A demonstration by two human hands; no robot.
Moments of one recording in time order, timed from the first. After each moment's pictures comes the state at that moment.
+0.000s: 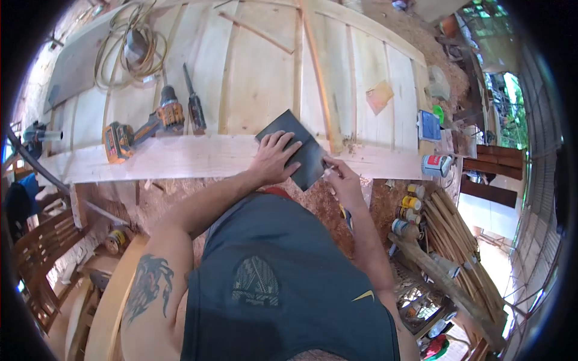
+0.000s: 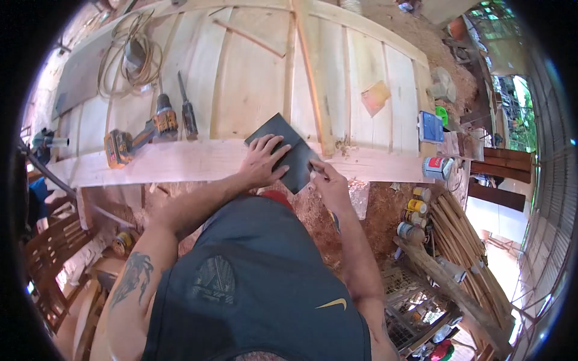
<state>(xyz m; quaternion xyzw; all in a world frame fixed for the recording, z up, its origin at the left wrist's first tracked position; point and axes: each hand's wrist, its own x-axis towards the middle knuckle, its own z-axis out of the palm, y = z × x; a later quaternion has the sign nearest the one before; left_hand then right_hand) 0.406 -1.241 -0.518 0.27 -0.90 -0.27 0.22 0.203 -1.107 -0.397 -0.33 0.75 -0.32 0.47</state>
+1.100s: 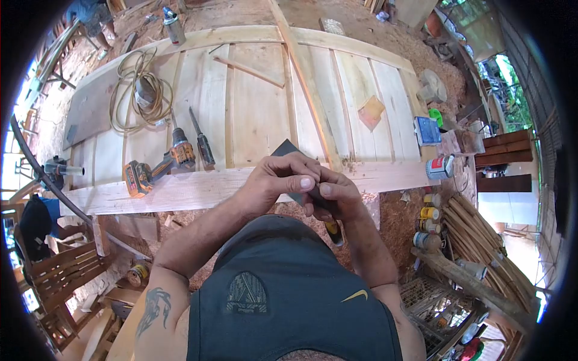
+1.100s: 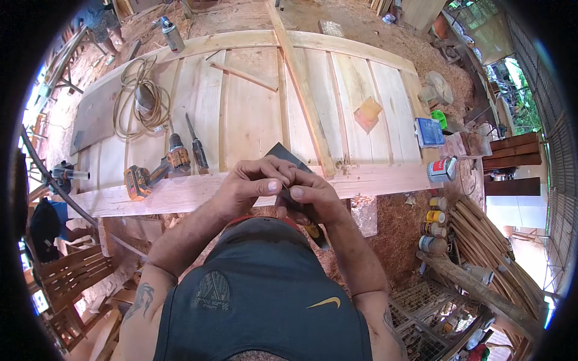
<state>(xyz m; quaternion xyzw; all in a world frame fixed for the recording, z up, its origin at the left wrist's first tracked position) 0.437 -1.268 -0.308 0.11 -0.39 -0.89 0.23 0.244 -1.162 -0.307 -0.26 0.30 -0.51 0.76</state>
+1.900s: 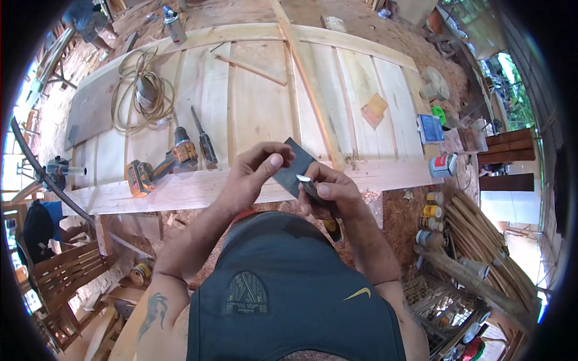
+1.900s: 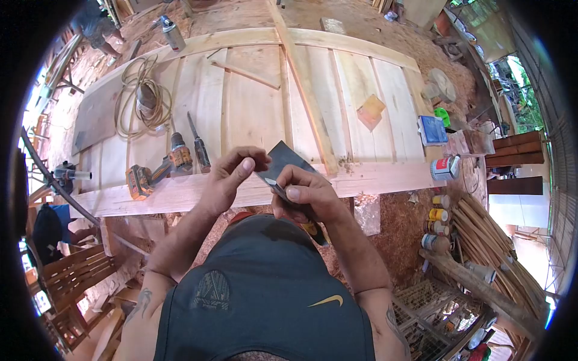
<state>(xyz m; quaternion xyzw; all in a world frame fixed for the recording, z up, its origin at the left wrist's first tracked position) 0.466 -1.284 -0.326 0.22 -0.52 -0.77 0.30 0.249 -1.169 -0.298 -0.30 0.28 -0.50 0.77</state>
